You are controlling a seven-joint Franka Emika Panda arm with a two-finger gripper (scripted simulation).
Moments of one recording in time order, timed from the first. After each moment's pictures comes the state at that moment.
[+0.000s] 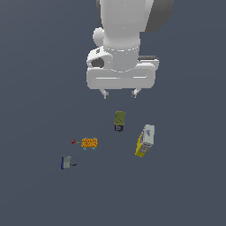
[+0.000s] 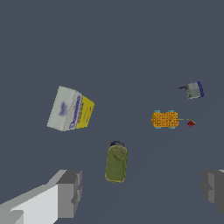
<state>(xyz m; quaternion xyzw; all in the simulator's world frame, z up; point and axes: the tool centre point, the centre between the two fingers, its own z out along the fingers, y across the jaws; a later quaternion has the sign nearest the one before) 0.007 0.025 0.333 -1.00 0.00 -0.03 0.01</state>
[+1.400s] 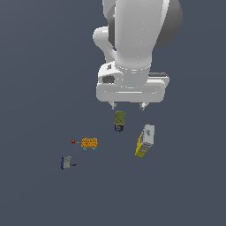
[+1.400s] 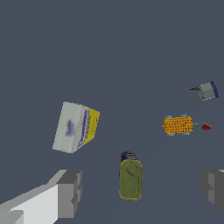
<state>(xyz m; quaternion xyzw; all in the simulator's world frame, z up) 0.037 0.052 0.306 -1.00 0.03 -0.02 0.01</state>
